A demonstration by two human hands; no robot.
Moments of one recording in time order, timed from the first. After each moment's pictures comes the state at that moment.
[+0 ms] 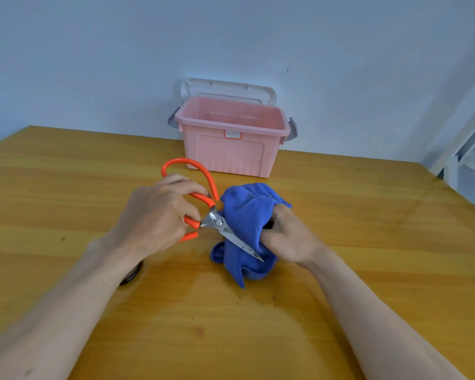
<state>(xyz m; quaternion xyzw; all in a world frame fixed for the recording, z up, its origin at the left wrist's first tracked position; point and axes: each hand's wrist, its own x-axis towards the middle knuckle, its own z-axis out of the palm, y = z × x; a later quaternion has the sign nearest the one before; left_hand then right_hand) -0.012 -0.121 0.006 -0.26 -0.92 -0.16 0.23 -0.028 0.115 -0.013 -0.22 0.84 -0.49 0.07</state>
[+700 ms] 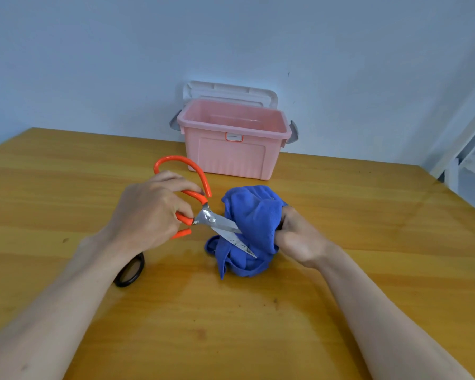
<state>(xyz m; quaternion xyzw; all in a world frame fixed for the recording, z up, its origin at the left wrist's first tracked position) -0.014 -0.132 0.011 -0.25 -0.93 -0.15 0.24 -0.033 0.127 -0.012 -0.19 0.82 -0.53 0.11</state>
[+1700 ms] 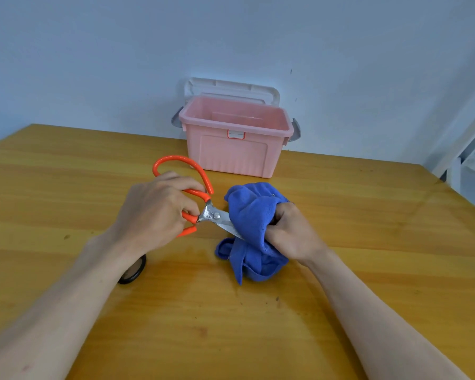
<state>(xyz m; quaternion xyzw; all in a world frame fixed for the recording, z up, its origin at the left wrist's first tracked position) -0.010 -0.127 0.012 -0.25 -0.93 -0.14 0.23 -0.033 0.114 -0.014 -0.17 0.85 -0.49 0.03</state>
